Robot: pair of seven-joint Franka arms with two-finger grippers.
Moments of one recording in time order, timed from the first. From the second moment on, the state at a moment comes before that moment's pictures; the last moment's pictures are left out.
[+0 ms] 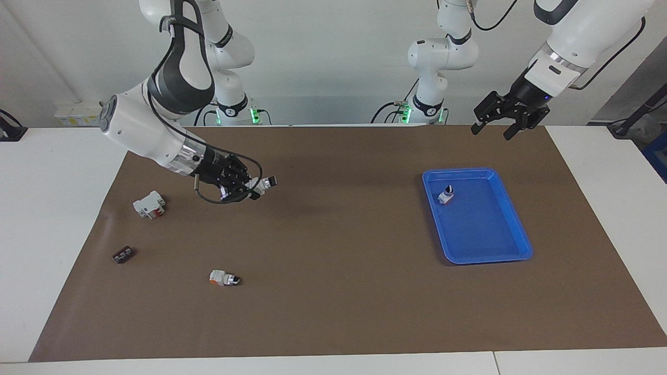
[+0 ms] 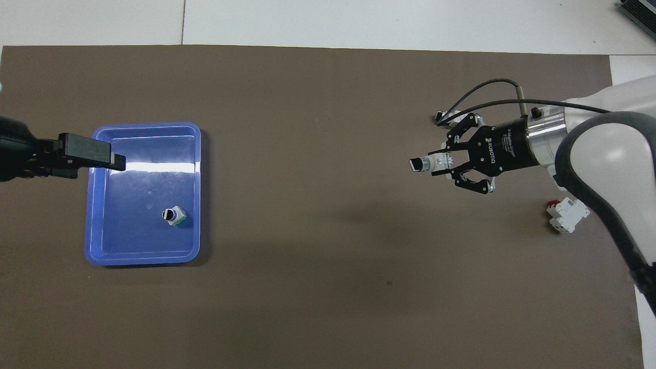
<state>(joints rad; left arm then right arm) -0.06 -0.06 -0.01 -1.64 -0.37 1.61 -0.08 0.14 0.10 -0.06 -1.82 0.77 1.83 1.24</state>
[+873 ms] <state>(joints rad) -0.07 -0.12 -0.17 -1.76 -0.74 1.72 -0.27 0.50 0.13 -0.05 -1.85 1.22 2.21 1.42</state>
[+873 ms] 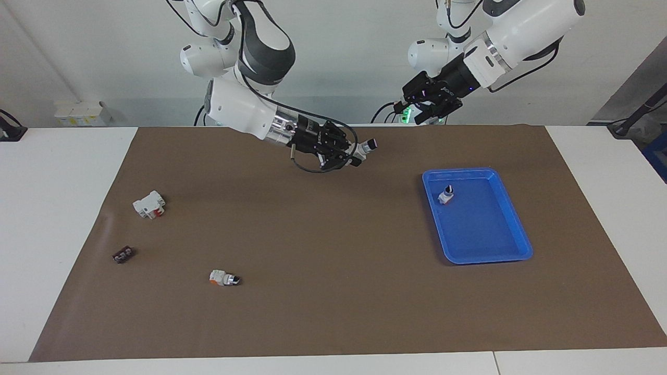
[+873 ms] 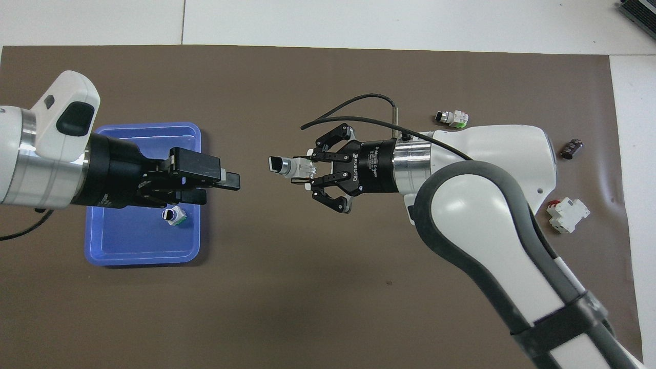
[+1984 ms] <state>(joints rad) -0.10 -0.15 -0.20 -1.90 -0.89 1.99 -0.28 0.53 0.13 -0.05 -1.84 1.23 2.22 1.39</state>
